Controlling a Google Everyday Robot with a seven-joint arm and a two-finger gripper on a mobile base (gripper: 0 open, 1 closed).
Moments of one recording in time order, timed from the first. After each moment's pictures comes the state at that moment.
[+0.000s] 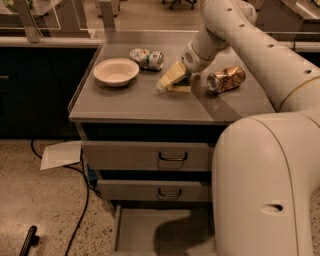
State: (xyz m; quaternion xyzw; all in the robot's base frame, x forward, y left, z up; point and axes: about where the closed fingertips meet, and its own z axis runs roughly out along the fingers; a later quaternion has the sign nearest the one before) arm 0.769 -0.079 0.817 -0.32 0.91 0.14 0.22
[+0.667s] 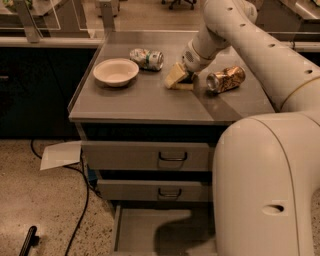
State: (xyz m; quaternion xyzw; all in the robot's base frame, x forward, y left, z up) arm 0.769 -0.079 0.817 -0.32 0.91 0.14 0.22
